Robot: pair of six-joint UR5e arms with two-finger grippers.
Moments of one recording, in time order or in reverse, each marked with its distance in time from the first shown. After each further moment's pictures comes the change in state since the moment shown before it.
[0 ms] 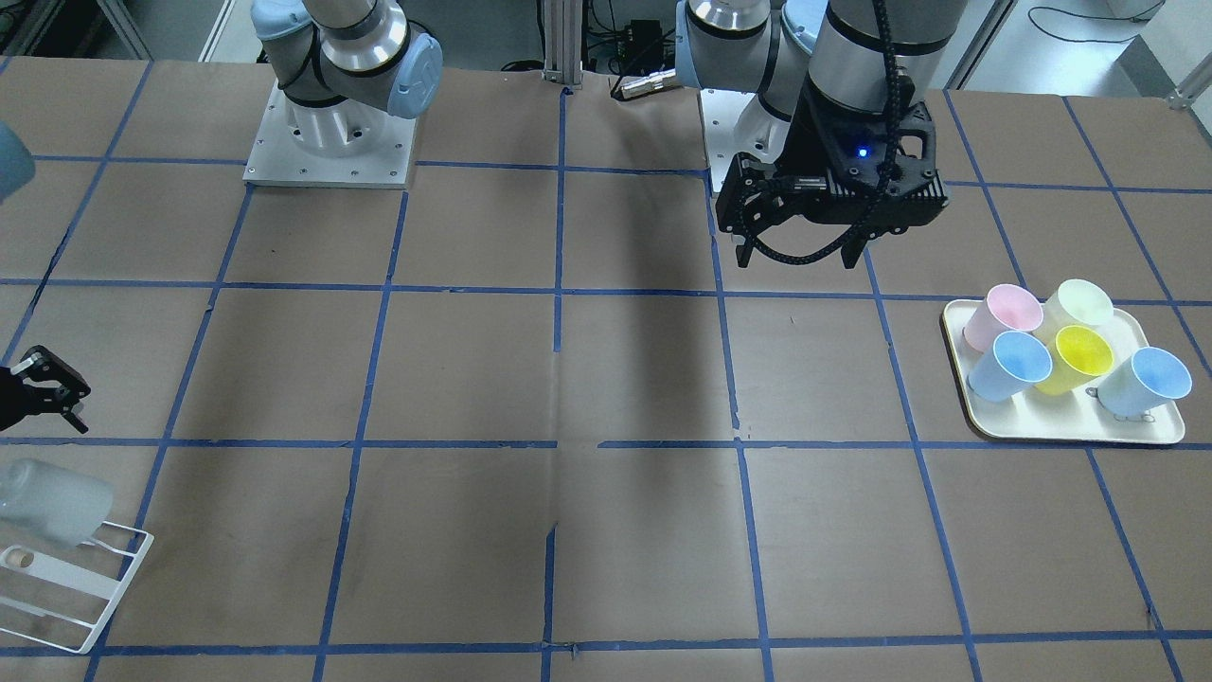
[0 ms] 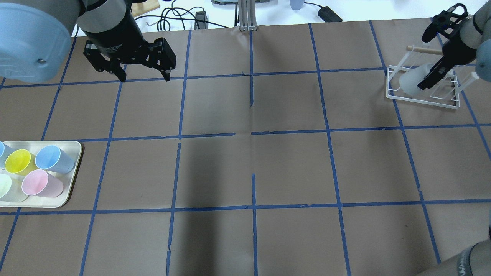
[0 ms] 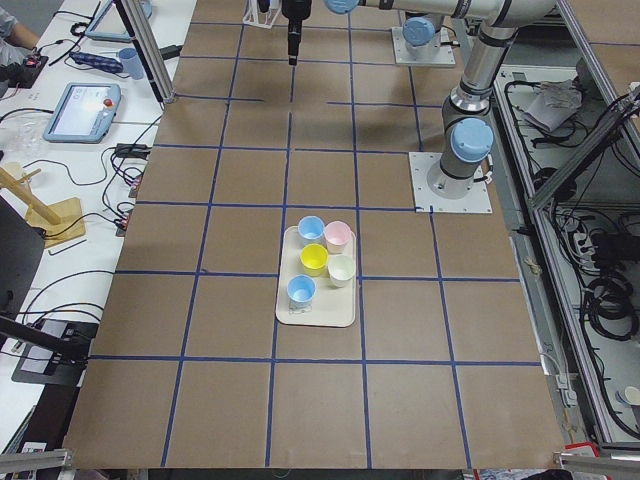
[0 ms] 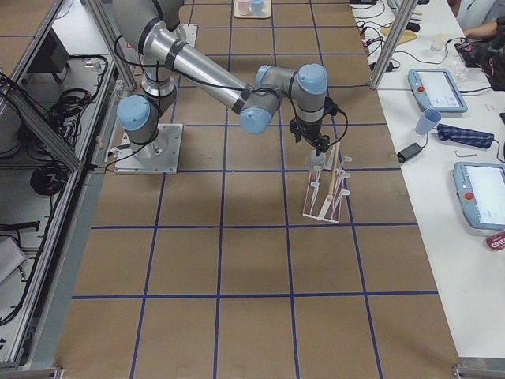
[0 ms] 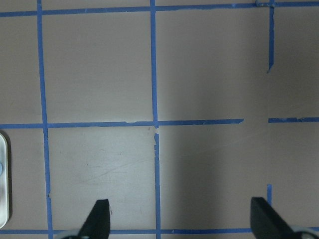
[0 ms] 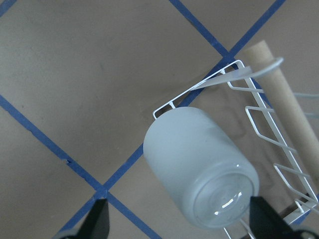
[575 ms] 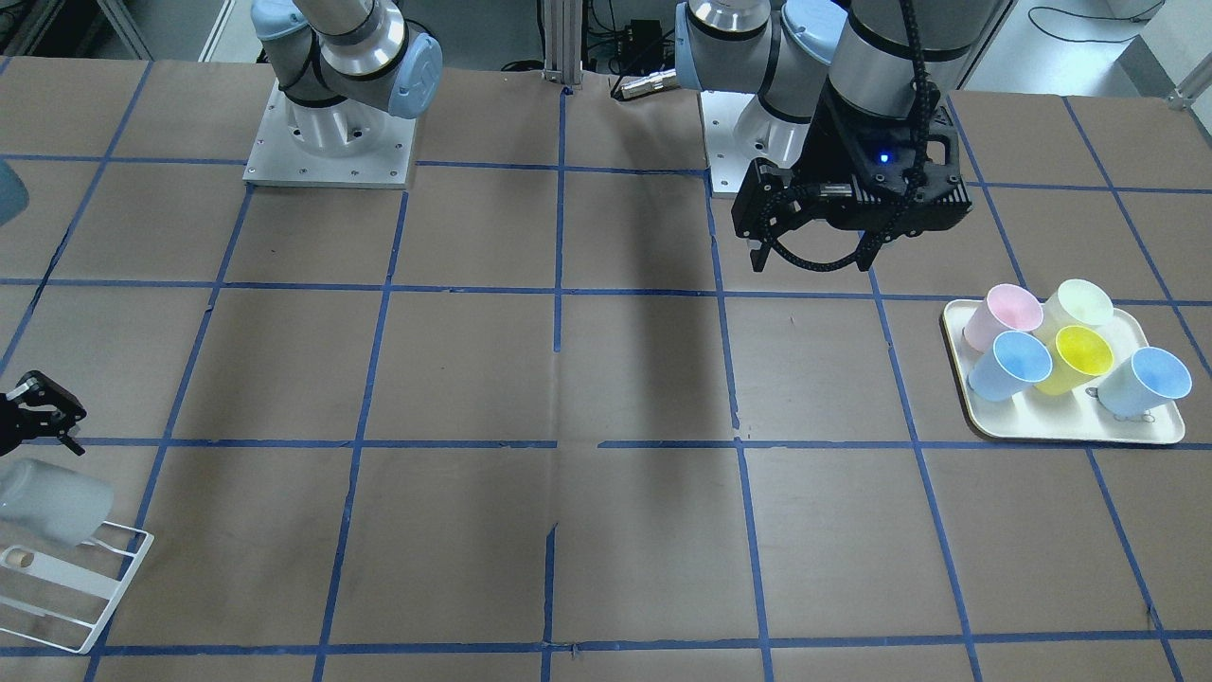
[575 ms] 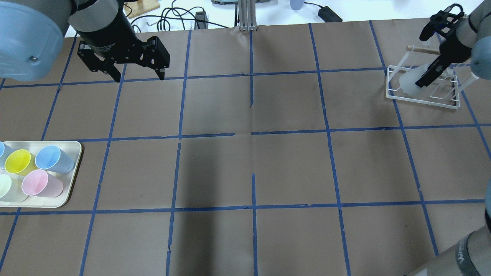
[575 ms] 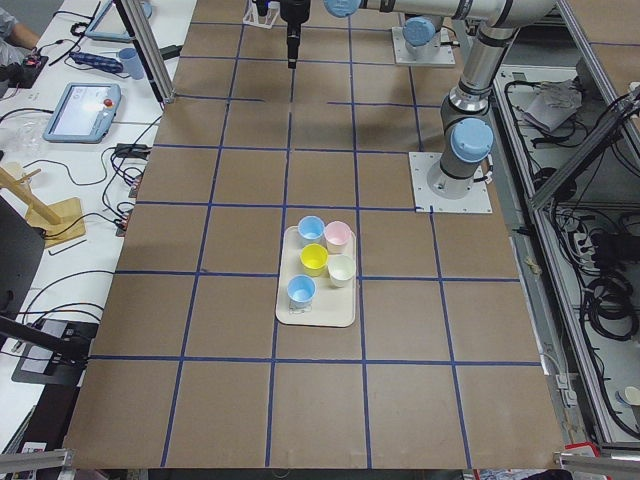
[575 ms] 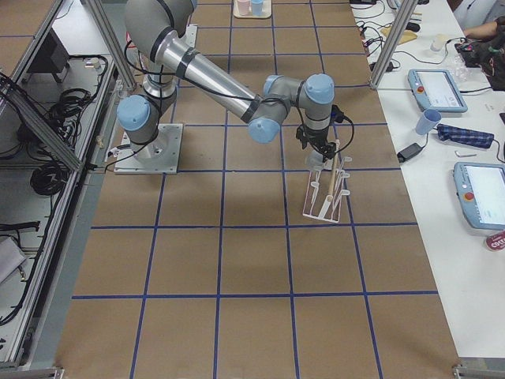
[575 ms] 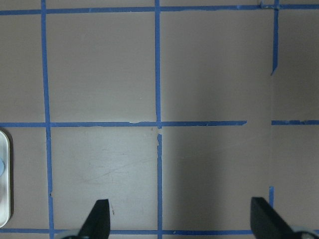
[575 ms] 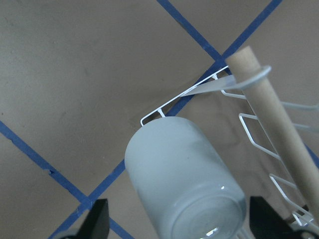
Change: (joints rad) left arm 0.031 0.003 -0.005 -0.001 -0.008 0.001; right arm 0.000 0.055 -0.033 -0.015 0.005 0.000
